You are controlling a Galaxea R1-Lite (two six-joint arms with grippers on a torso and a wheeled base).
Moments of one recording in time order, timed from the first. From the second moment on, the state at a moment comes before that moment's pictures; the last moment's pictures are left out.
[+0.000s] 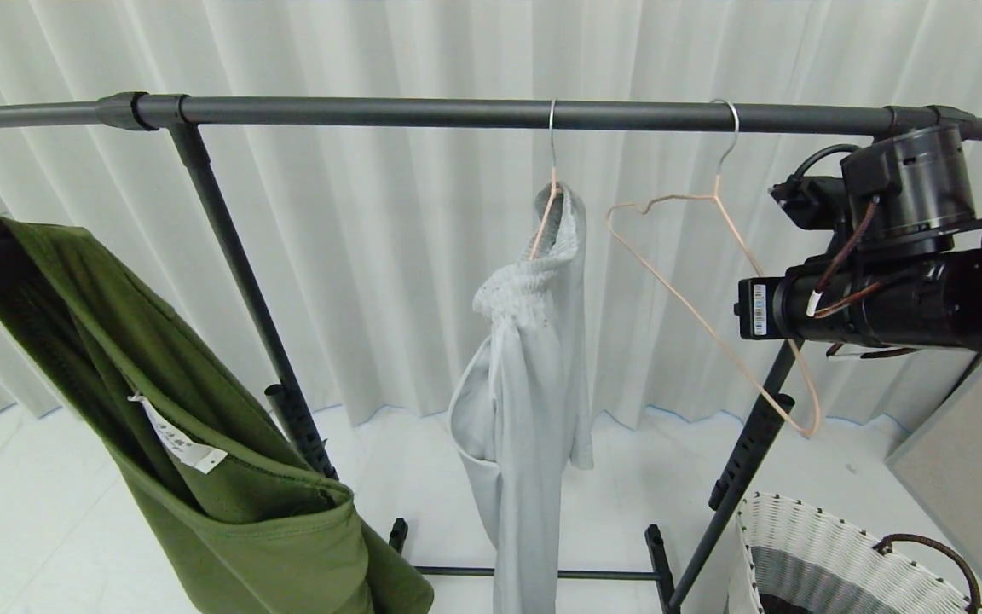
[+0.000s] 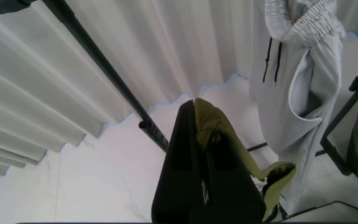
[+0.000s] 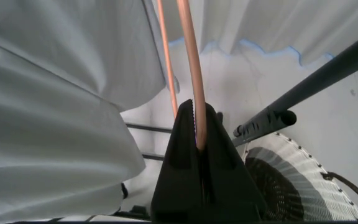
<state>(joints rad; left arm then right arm) -0.64 1.06 -1.25 0.48 0.40 0.21 0.54 1.64 -1.27 0.14 -0.26 0.26</state>
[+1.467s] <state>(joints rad) -0.64 1.01 -1.20 0.48 0.40 0.29 0.75 1.33 -1.15 0.14 -0.37 0.21</state>
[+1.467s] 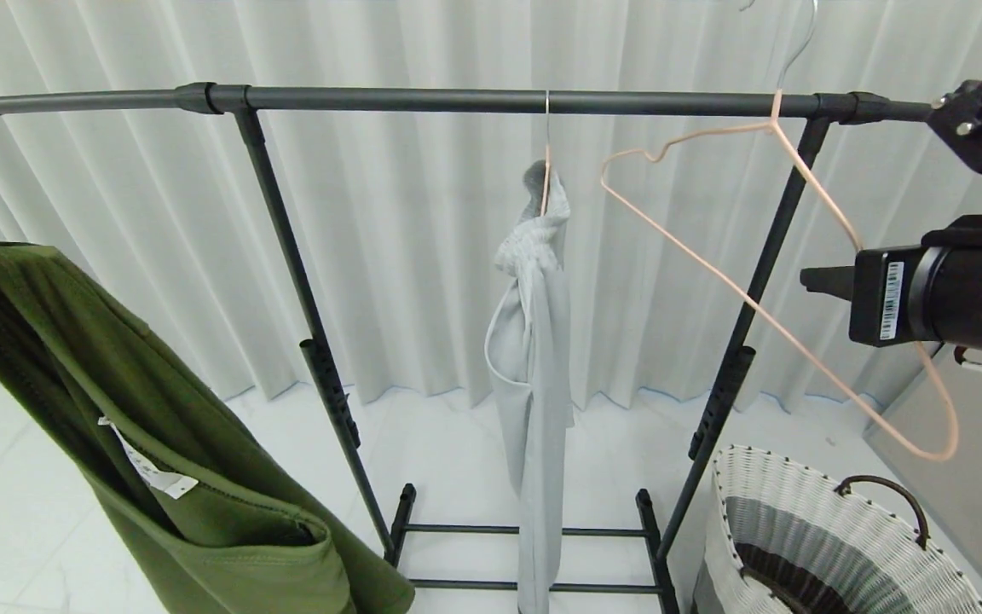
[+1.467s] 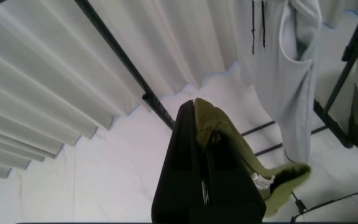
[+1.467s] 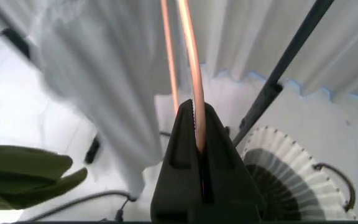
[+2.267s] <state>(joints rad) -0.63 1.06 -1.21 0.48 0.49 0.26 1.07 1.24 -1.02 0.13 -0.24 0.22</state>
